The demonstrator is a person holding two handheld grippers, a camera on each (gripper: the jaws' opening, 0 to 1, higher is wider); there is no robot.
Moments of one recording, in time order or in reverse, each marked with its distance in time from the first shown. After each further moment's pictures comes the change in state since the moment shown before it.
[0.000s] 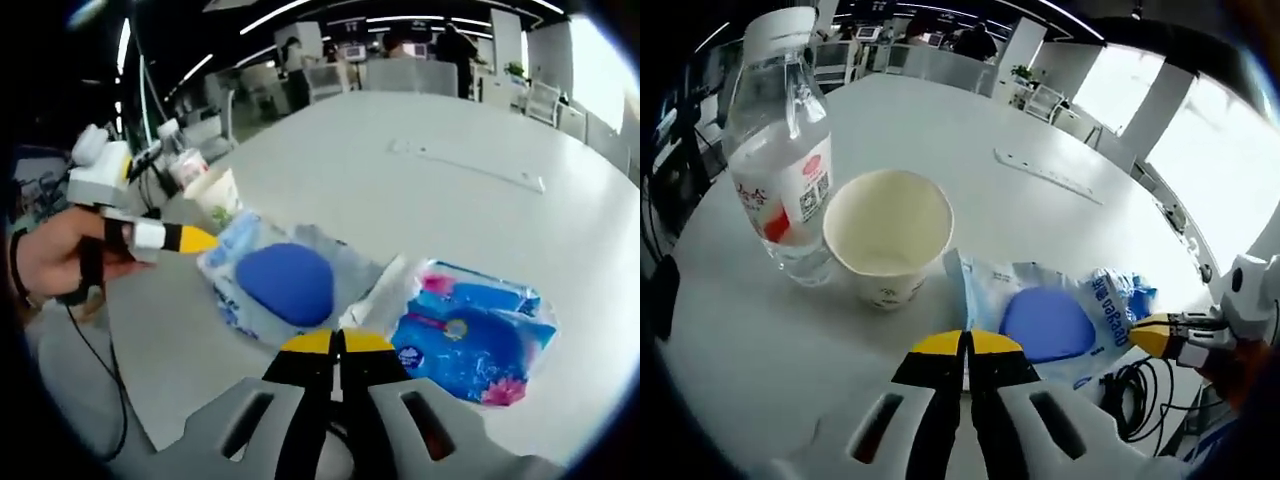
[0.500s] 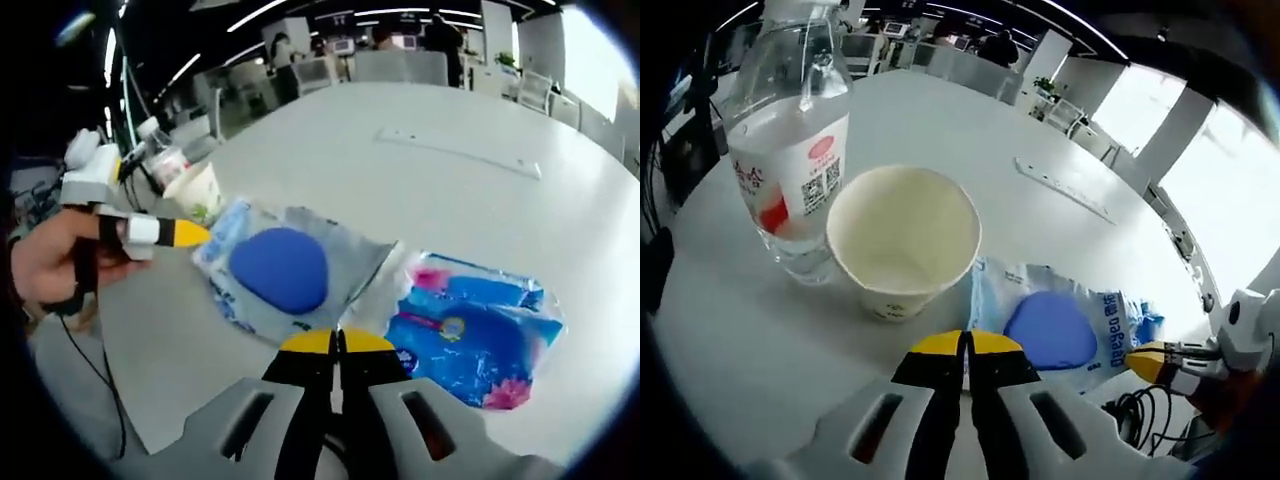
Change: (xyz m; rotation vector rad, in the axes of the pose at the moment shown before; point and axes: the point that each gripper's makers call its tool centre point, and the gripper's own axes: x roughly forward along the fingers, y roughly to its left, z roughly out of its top) left arm 0.013 0.005 0.008 -0.081 -0.036 0.021; right arm 0.009 -0.012 -0.002 0.042 0.009 -0.031
